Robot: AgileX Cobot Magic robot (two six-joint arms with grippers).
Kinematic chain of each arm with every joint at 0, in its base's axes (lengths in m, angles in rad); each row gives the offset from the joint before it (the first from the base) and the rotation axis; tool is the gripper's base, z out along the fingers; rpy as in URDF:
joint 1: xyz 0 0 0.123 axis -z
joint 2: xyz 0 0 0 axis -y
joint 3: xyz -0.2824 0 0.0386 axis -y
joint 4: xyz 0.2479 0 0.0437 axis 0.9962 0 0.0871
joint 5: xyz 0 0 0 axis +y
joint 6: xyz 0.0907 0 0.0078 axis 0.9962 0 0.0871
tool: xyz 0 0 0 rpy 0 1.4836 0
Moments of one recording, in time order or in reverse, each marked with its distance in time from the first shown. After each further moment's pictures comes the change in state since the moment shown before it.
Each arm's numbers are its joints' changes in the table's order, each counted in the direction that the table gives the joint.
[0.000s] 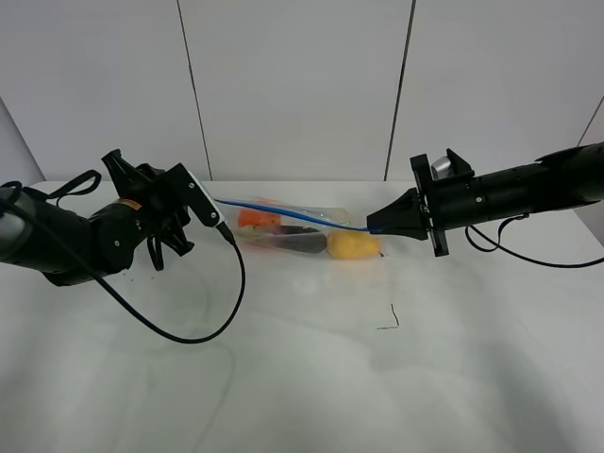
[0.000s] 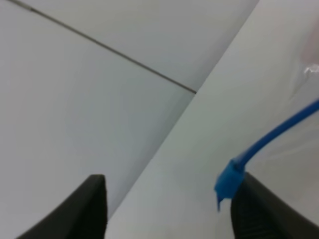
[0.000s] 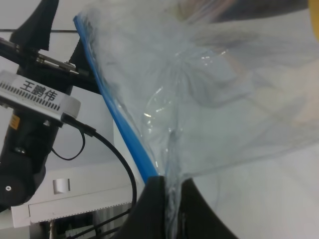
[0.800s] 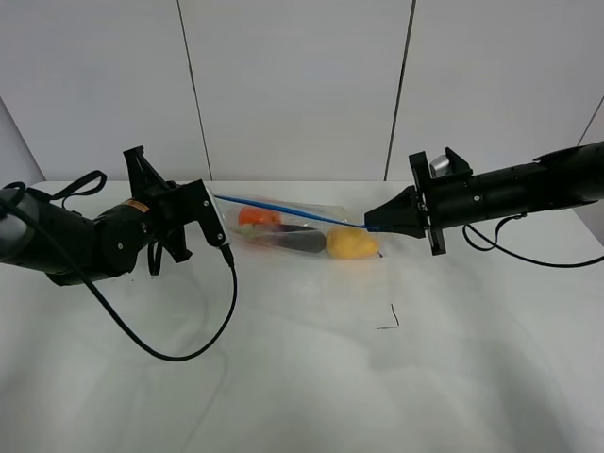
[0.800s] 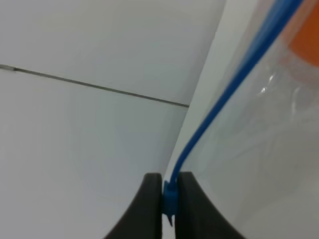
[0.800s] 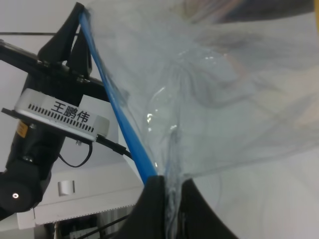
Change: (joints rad) left arm 0.011 0.000 0.000 0.065 0.023 0.191; right arm -0.003 0.000 0.000 0.016 0.000 0.000
